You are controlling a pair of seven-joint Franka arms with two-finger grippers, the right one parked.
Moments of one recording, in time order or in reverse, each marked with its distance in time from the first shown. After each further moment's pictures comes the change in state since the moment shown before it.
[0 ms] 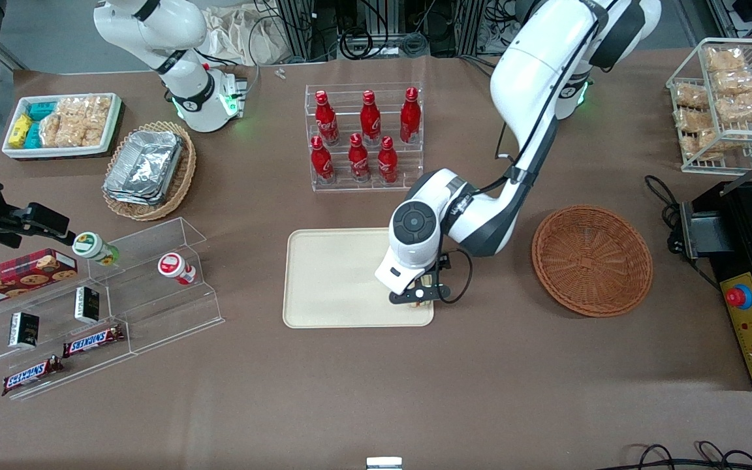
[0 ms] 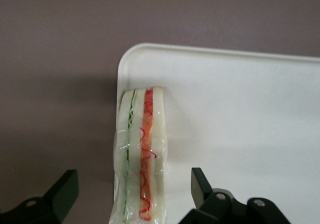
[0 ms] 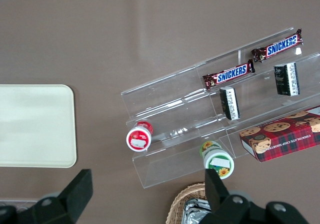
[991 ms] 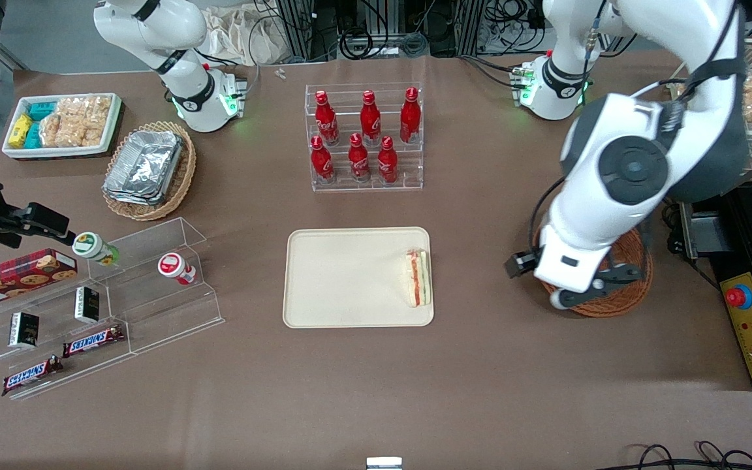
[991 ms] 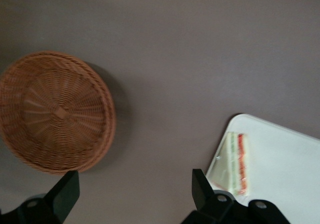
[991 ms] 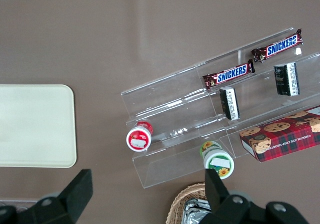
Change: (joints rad) arm 0.314 -0.374 0.012 -0.010 -0.007 -0.376 0.122
